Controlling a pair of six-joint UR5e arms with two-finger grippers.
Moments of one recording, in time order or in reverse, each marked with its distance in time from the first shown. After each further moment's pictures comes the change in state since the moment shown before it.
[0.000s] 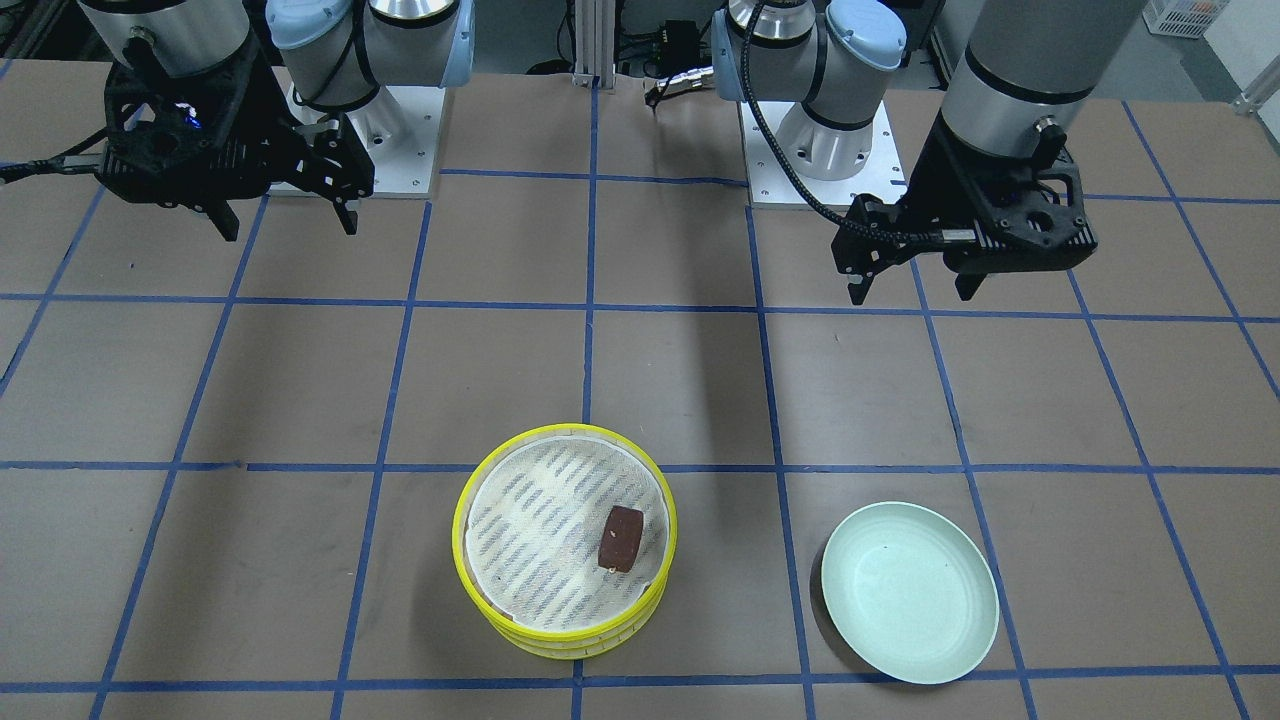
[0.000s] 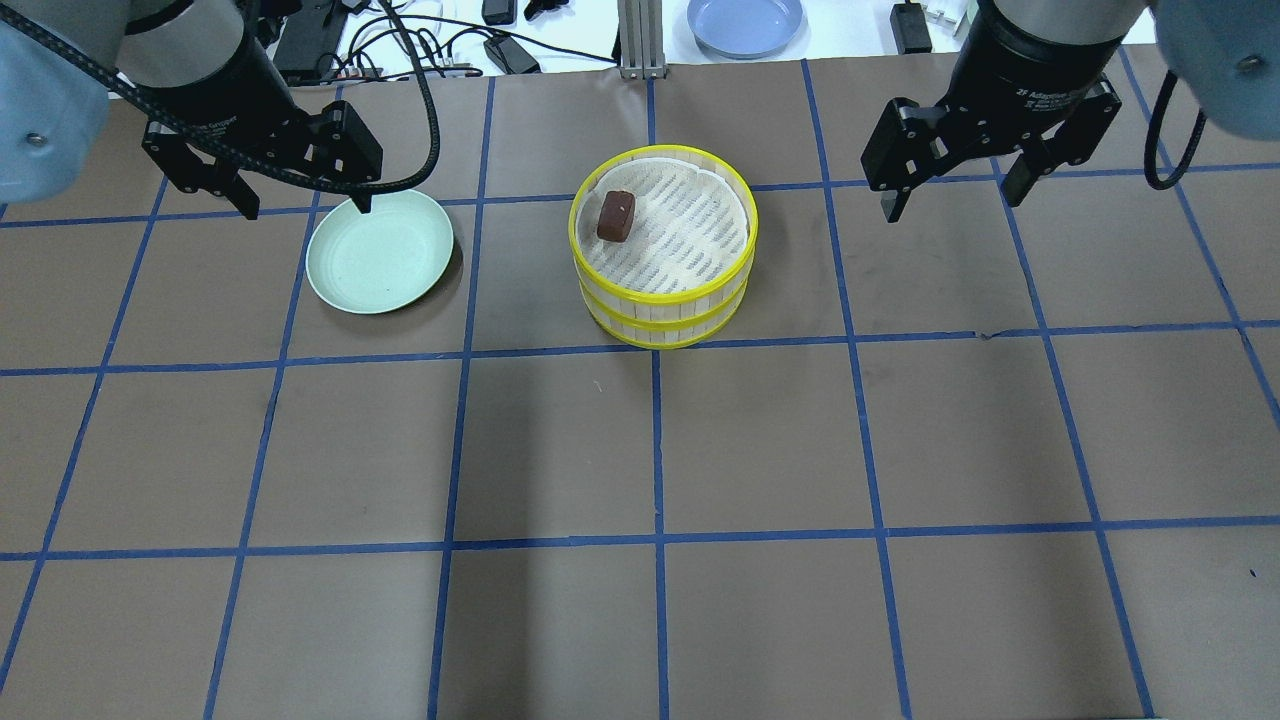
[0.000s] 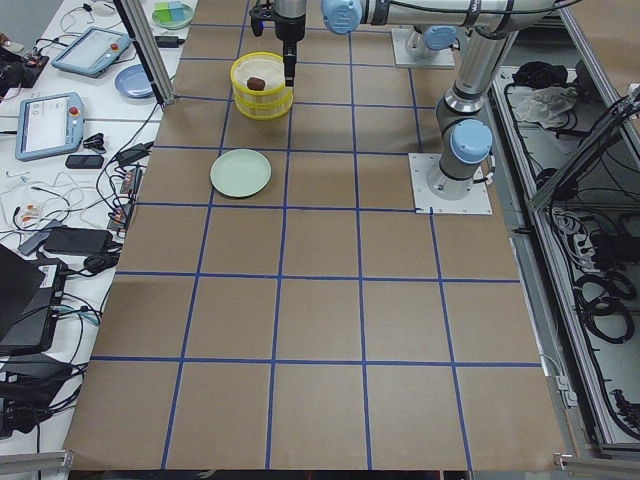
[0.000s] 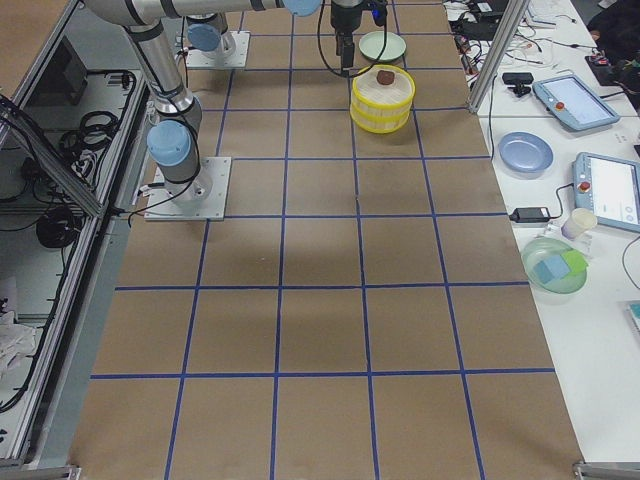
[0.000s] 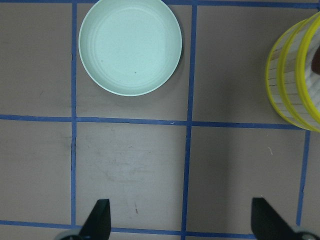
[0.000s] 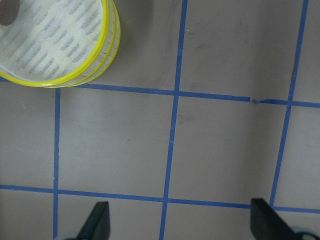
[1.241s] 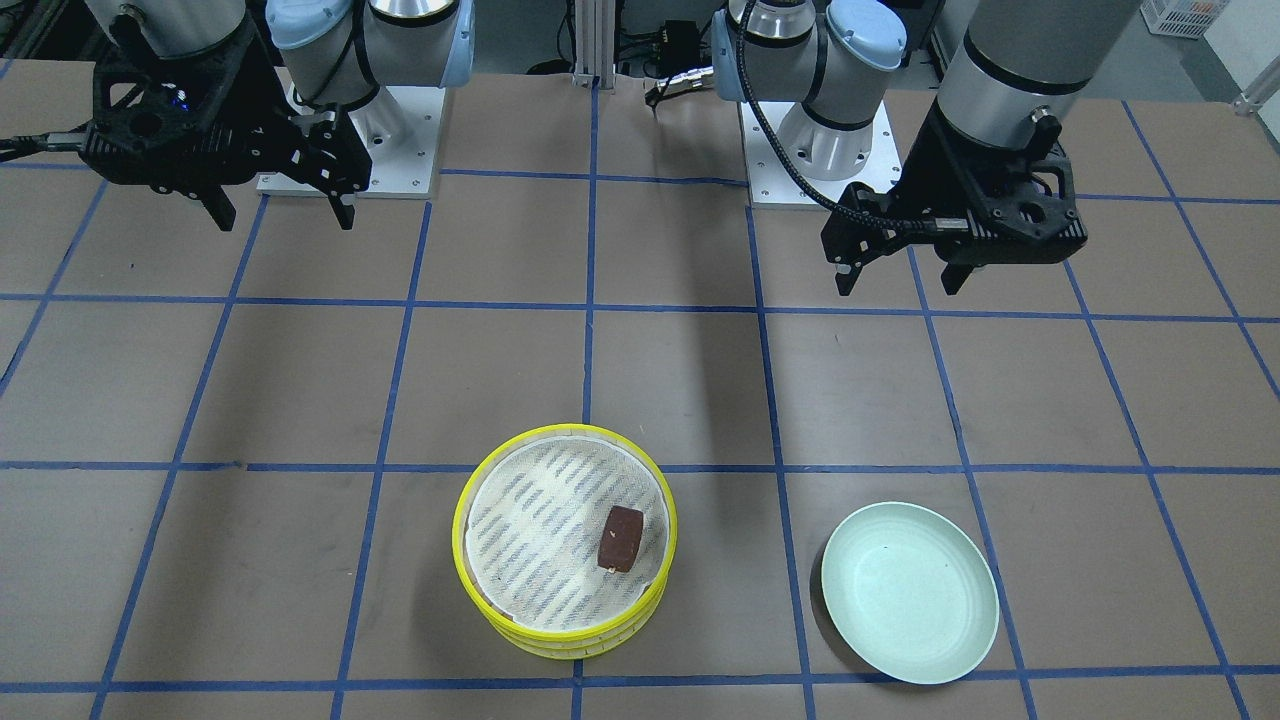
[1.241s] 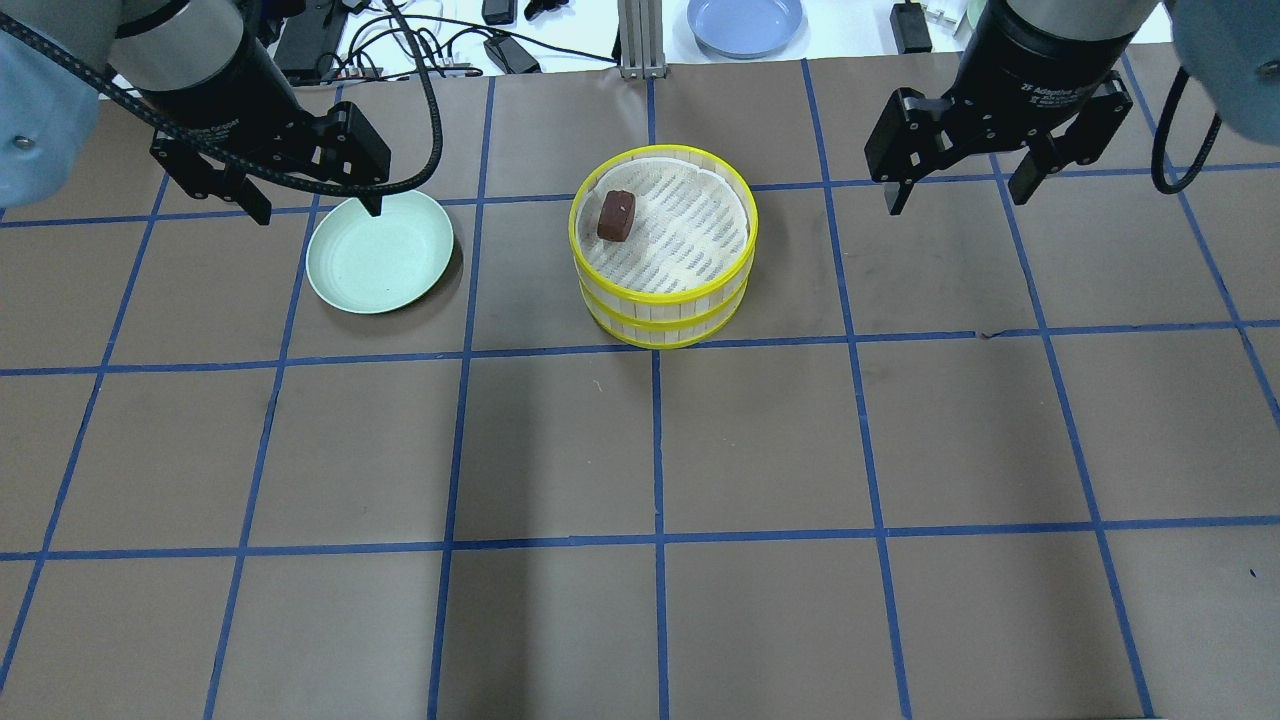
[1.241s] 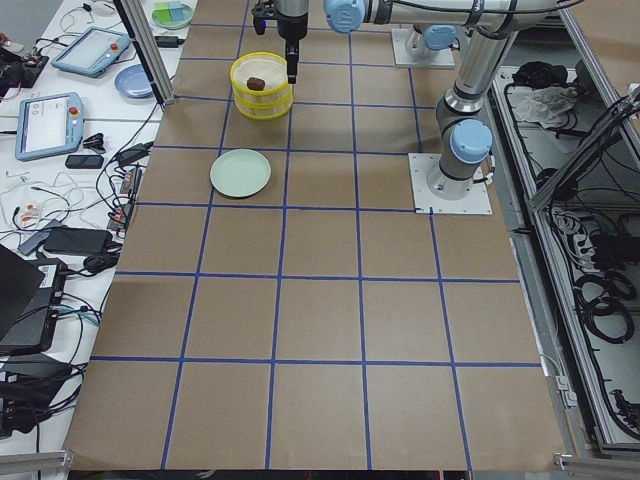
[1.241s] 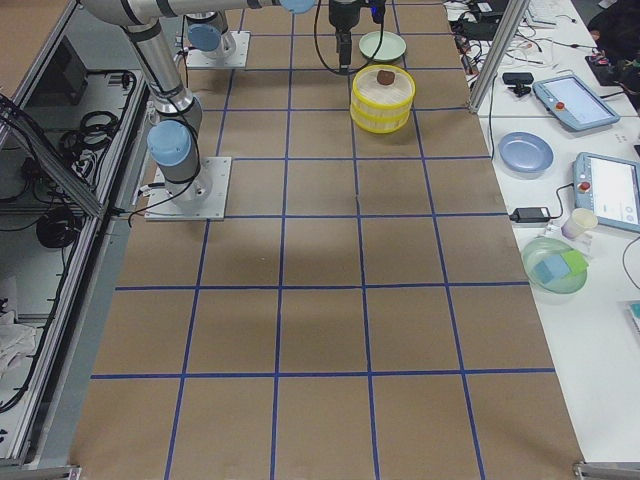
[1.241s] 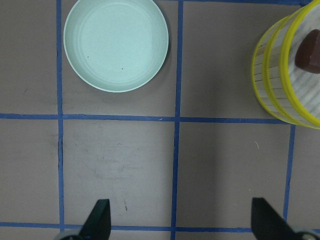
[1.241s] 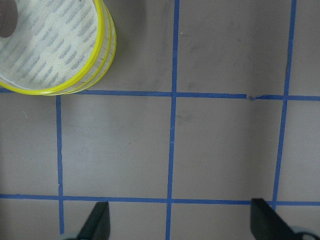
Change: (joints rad) left arm 0.004 0.001 -0.003 -0.006 -0.031 0.016; right arm -0.001 -0.011 0.002 -0.015 -0.001 0.056
